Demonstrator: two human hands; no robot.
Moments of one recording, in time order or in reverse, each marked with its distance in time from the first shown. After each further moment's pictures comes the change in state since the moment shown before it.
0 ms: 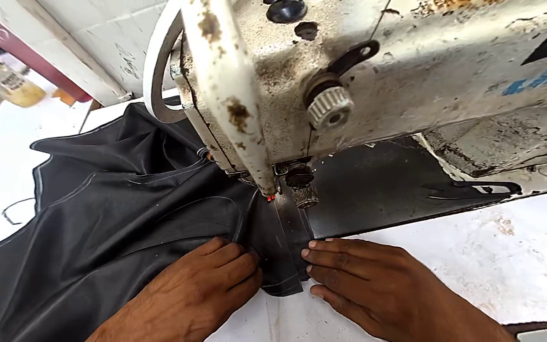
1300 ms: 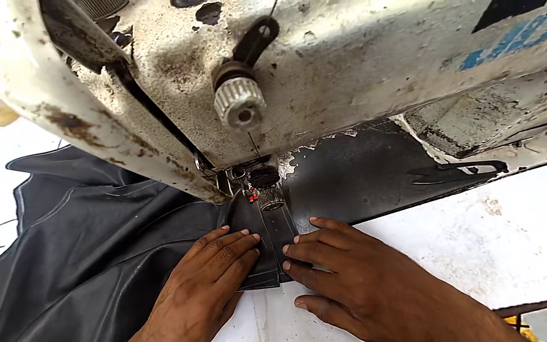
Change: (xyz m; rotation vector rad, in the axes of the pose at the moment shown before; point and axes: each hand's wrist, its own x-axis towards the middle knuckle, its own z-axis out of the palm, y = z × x) left_hand 0.010 0.013 0.036 -0.034 0.226 -0.266; right_hand 0.005 -0.002 -0.002 -0.025 -0.142 0.024
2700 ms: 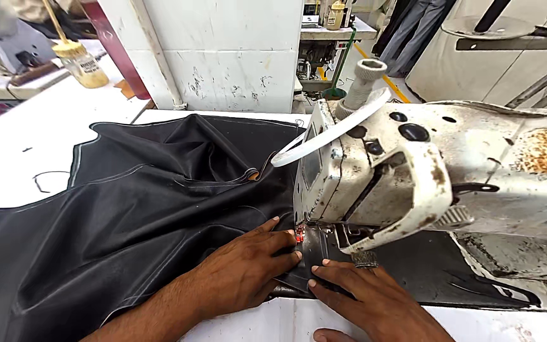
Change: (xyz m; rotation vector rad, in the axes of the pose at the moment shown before) left_hand 0.030 -0.046 0.004 -0.126 -0.109 0.027; right_hand 0.036 0.017 -0.023 -0.040 -0.245 0.112
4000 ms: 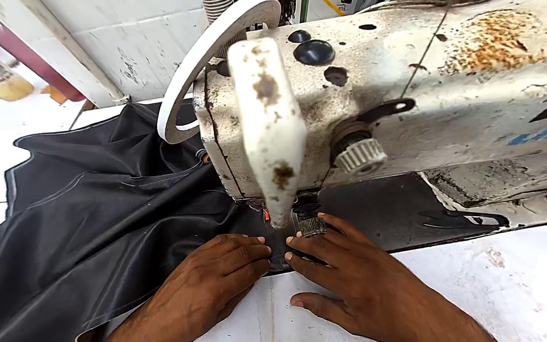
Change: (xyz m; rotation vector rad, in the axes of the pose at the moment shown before) left_hand -0.019 0.016 0.007 -0.046 0.133 0.075; right_hand -0.004 0.005 0.023 -0.080 0.243 -0.080
